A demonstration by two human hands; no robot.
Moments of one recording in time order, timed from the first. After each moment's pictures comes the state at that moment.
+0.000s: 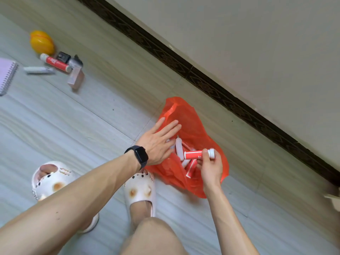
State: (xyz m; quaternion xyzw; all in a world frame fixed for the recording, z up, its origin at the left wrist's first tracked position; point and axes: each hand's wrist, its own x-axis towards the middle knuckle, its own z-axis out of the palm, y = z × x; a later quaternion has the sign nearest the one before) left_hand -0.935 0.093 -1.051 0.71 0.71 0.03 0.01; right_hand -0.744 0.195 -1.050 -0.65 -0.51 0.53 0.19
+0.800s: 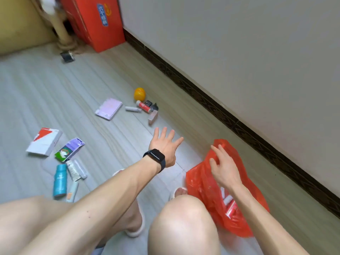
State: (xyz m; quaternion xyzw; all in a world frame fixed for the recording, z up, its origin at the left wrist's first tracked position) left_hand -1.005 -0.026 -0.923 0.40 0.90 -0.12 0.12; right_hand -0.854 0.153 -0.949 -0.29 -0.91 0.28 -0.03
